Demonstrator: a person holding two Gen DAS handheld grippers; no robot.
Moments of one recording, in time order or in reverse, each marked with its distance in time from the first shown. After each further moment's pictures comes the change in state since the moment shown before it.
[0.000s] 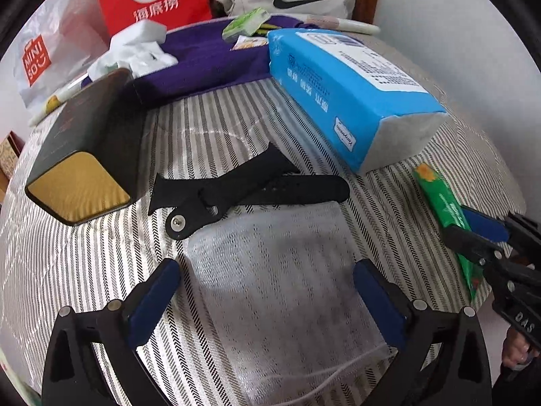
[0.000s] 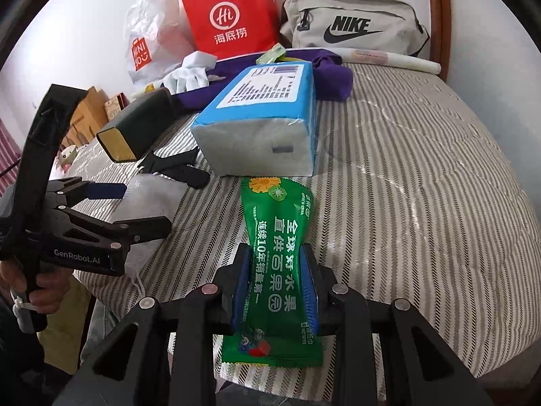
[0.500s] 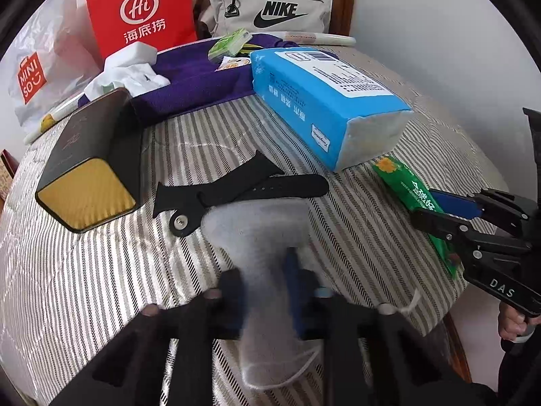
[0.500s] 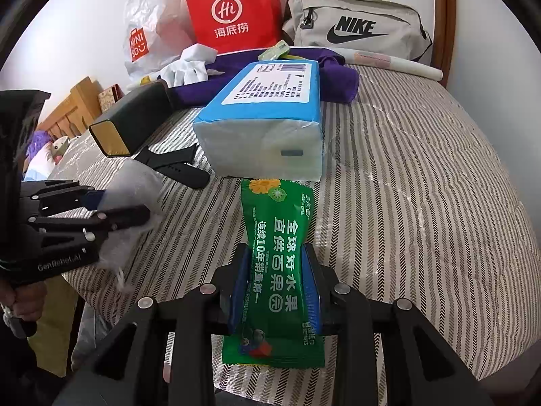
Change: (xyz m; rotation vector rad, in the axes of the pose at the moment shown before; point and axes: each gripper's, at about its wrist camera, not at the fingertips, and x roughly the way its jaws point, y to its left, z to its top) left arm -0.023 0.003 -0.015 0.049 -0.061 -0.061; right arm 0.004 0.013 0.005 -0.033 0.014 -0.060
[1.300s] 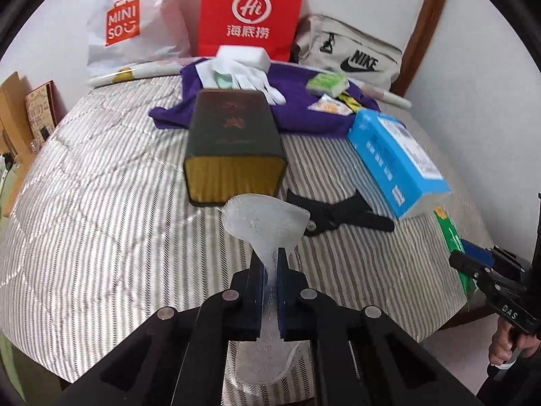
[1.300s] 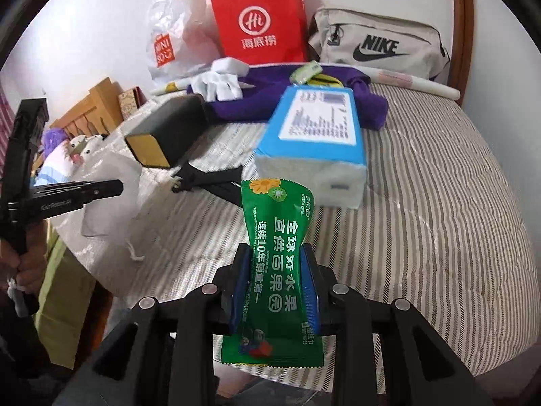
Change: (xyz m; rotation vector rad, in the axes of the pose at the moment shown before) left arm -0.052 0.105 -0.014 -0.297 -0.086 0.004; right arm -0.035 0.029 0.023 -0.042 -0.029 0.088
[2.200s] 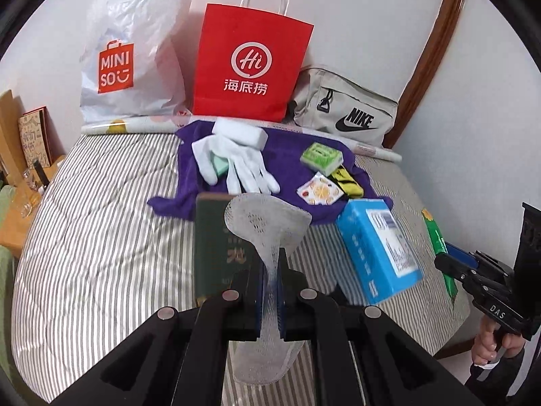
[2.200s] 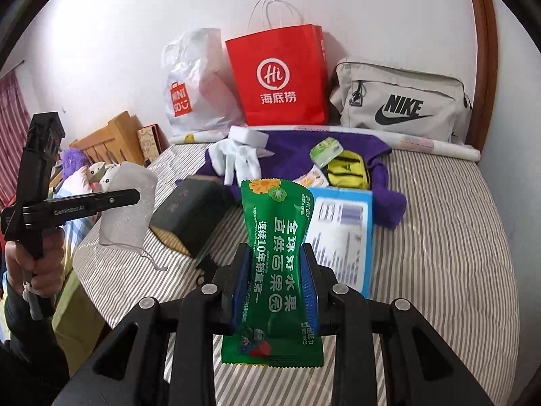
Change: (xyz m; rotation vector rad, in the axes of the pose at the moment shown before) left arm -0.020 0.010 0.103 -0.034 -0.090 -0.067; right arm -0.004 -0.006 0.110 -0.029 -0.101 0.053
